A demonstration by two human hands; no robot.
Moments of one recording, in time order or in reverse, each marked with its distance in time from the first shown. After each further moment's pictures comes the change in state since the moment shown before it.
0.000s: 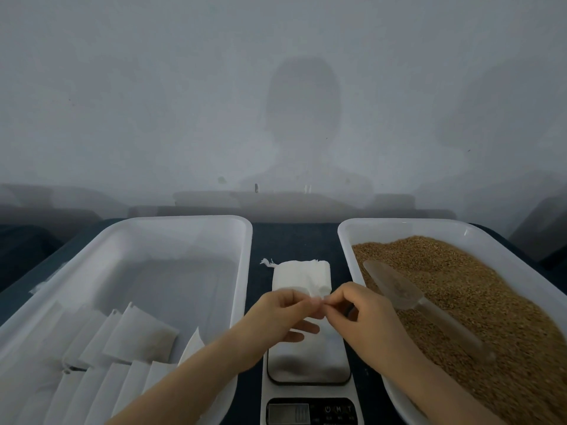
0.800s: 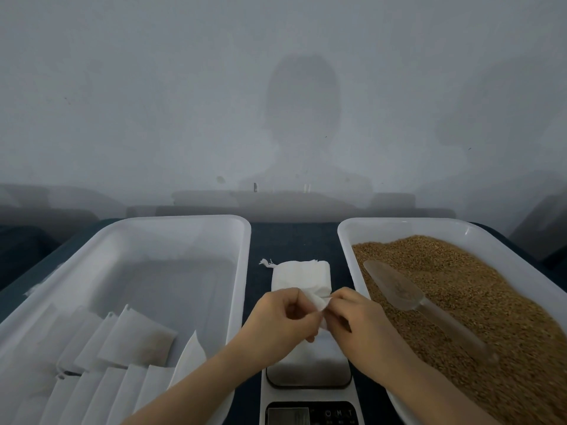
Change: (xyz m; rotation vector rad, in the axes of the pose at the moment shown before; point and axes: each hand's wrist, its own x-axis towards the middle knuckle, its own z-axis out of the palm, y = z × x) left_hand -0.001 -0.005 0.006 0.190 0.136 0.285; right_hand 0.000 0.004 0.005 -0.134 -0.150 -0.043
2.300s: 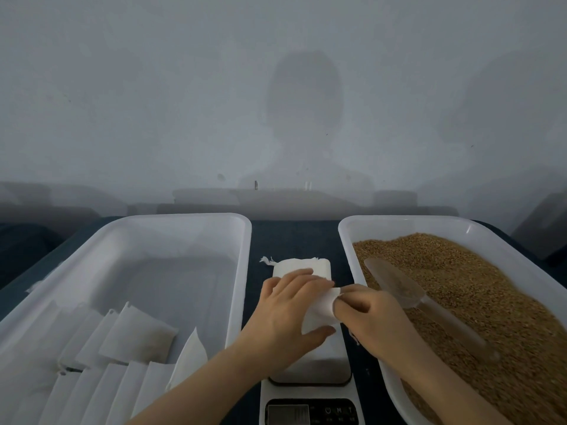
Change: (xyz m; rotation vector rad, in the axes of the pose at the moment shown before) left_hand 0.003 -0.012 0.007 0.750 0.166 0.571; right_hand 0.003 -0.002 -0.014 0.326 -0.011 0.315
